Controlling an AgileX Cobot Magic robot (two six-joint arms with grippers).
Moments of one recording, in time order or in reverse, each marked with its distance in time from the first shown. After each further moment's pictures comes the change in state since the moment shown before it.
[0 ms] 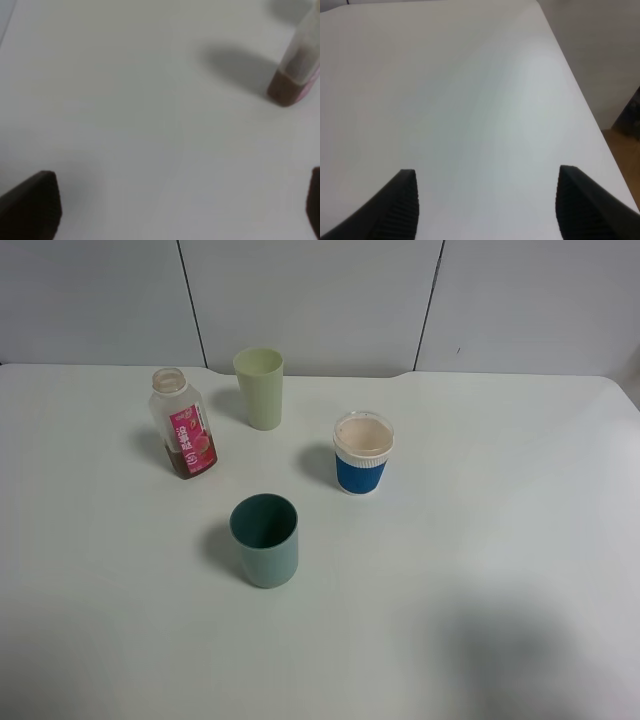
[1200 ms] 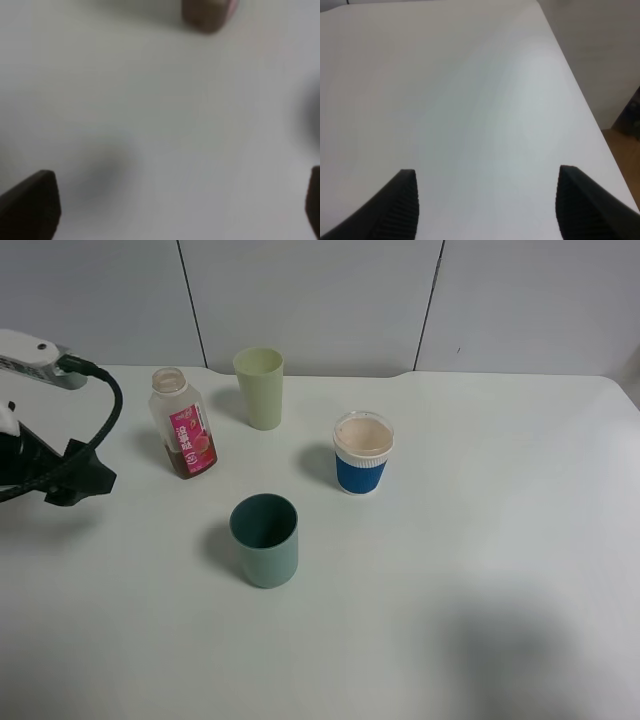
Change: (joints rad) left arm -0.273 0.611 0.000 -0.009 -0.320 0.059; right arm 0.000 0.000 0.000 0.000 0.000 0.000
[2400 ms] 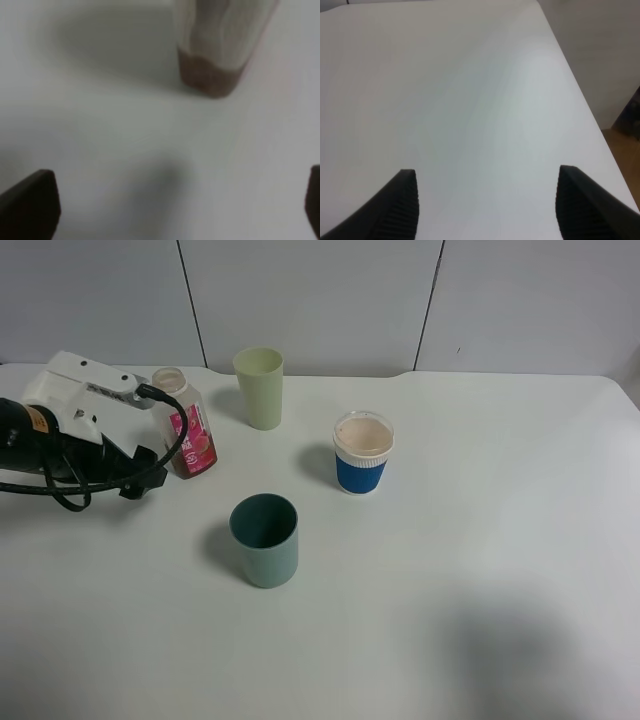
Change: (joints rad) left arm -0.019 0.373 0.000 0.094 -0.426 -0.064; right arm 0.000 0.000 0.000 0.000 0.000 0.000
